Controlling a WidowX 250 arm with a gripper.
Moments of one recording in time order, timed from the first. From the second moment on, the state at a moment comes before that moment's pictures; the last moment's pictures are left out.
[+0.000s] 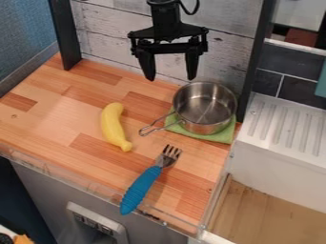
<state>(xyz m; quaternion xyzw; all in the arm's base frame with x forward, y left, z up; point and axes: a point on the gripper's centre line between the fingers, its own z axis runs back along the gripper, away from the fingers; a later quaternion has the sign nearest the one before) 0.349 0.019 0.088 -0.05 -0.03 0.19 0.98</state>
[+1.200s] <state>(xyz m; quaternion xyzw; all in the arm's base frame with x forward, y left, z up) 0.346 -0.054 0.077 0.01 -0.11 0.03 0.99</state>
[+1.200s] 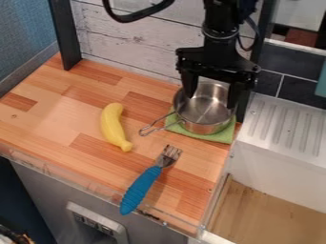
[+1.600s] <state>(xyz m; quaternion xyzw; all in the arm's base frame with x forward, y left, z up) 0.356 -0.061 0.052 0.03 -0.09 0.01 1.00</state>
